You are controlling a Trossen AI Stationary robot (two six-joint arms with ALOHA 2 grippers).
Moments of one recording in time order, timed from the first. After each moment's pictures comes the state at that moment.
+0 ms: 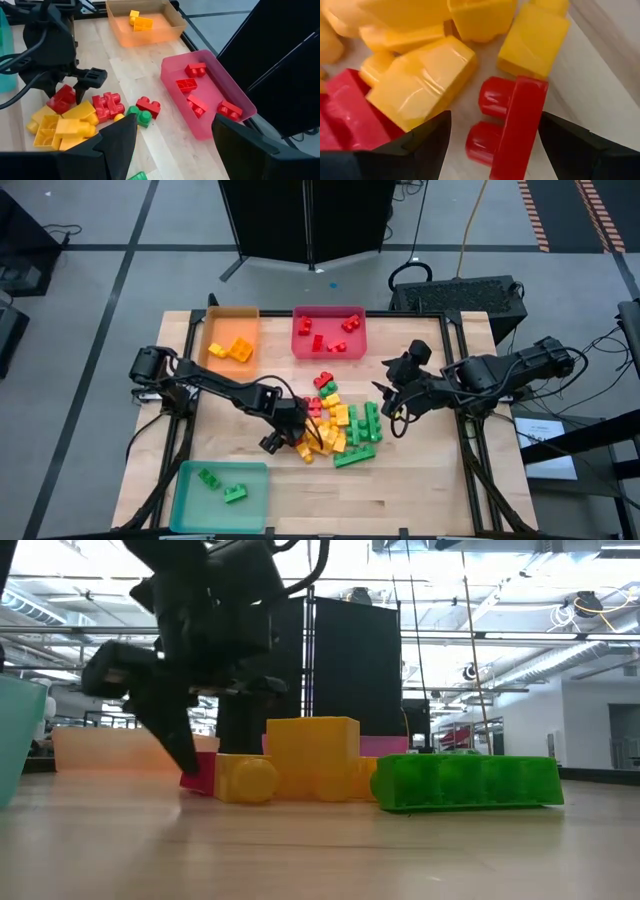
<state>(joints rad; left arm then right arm) -0.14 1.73 0.95 -0.36 0.18 0.46 0.34 1.29 1.41 -1.00 0.73 0.49</state>
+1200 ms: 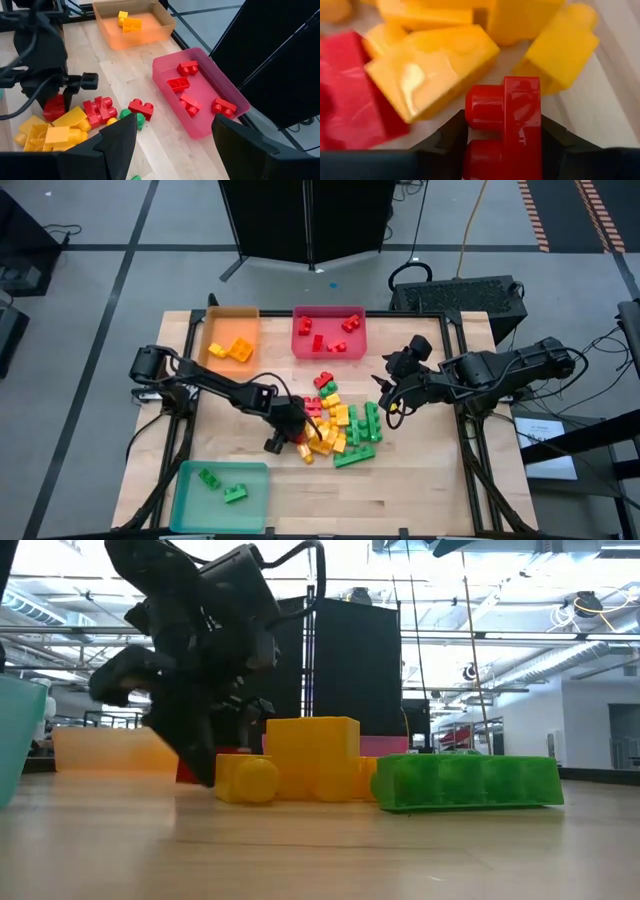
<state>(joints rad) -0.11 1.72 0.86 -0.19 0.22 0.21 0.29 1.29 1.41 -1.00 0.73 0.51</state>
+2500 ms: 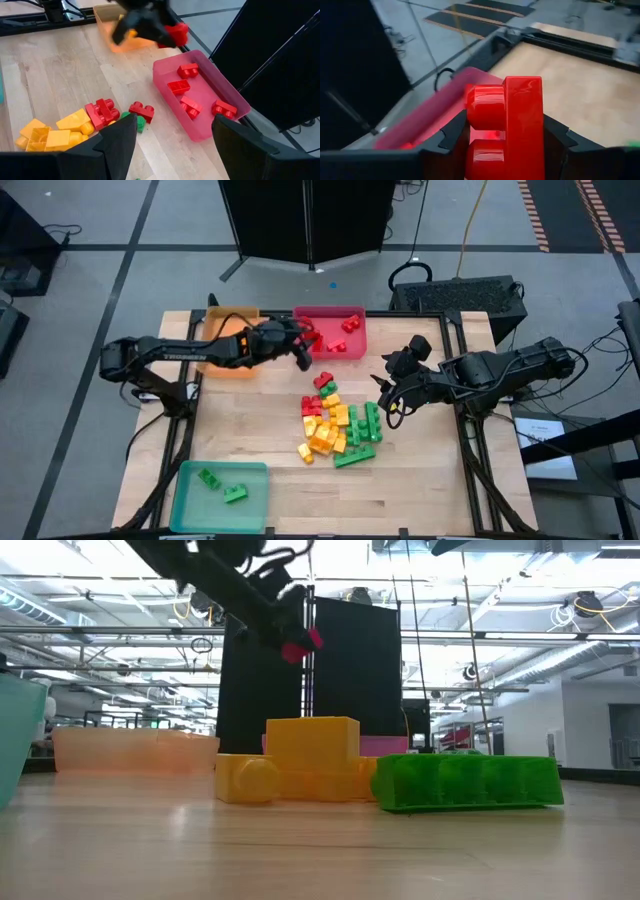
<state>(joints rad) 0.27 1.47 0.96 0.11 -0.34 -0.10 0.29 1.29 1.41 -0.98 0.74 0.51</state>
